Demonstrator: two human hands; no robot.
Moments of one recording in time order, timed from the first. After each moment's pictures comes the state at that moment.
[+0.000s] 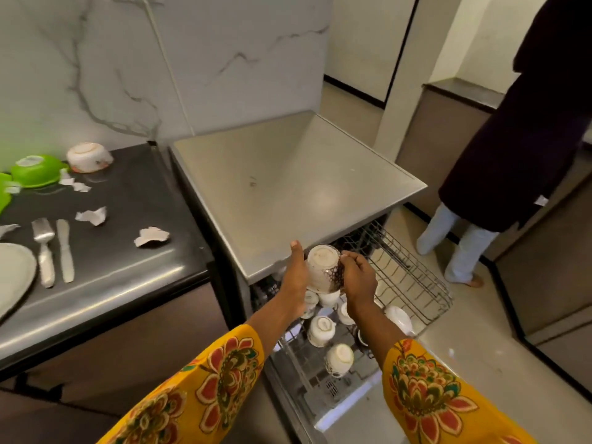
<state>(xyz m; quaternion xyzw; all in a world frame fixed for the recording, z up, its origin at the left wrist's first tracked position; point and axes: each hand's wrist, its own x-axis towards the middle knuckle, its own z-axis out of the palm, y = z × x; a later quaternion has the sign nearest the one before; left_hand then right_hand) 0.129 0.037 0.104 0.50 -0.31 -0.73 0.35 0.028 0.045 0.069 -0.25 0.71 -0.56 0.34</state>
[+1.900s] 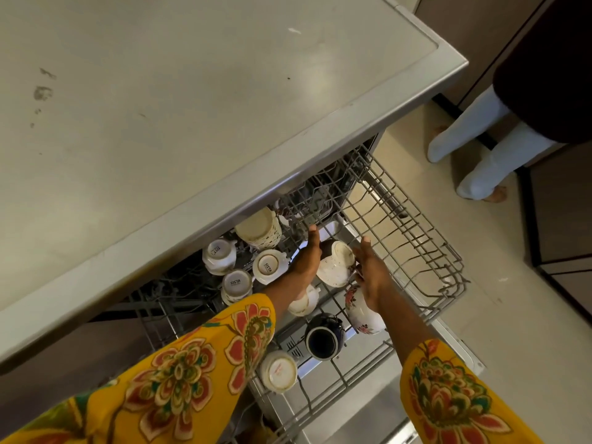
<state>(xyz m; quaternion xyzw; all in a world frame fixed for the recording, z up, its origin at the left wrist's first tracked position) -0.081 -0.100 -0.139 0.62 -0.32 -0.71 0.10 -0.200 -0.052 -0.177 -0.08 0.71 -0.38 0.58</state>
